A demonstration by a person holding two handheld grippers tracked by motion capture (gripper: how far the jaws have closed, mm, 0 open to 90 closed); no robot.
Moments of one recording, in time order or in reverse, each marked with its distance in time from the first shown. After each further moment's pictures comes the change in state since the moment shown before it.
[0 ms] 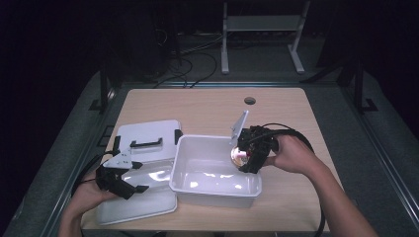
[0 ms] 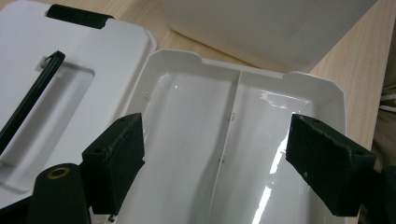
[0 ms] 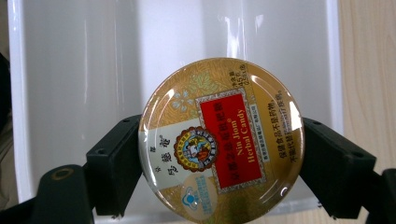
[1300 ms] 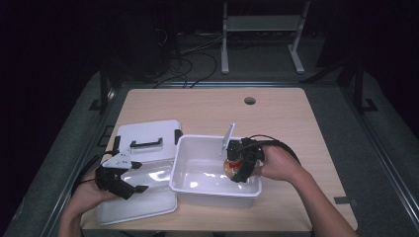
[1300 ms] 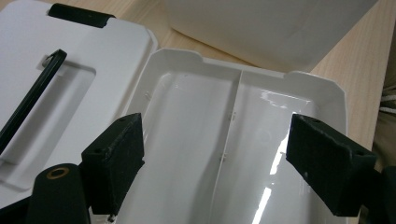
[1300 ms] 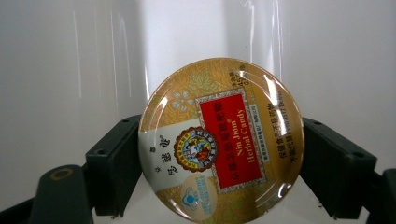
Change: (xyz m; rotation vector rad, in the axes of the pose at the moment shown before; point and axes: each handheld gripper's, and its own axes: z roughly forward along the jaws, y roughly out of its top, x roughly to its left) left arm 0.001 -0.001 -0.001 -0.001 0.001 0.001; right arm 0.003 0.006 0.052 0.048 0.072 0.041
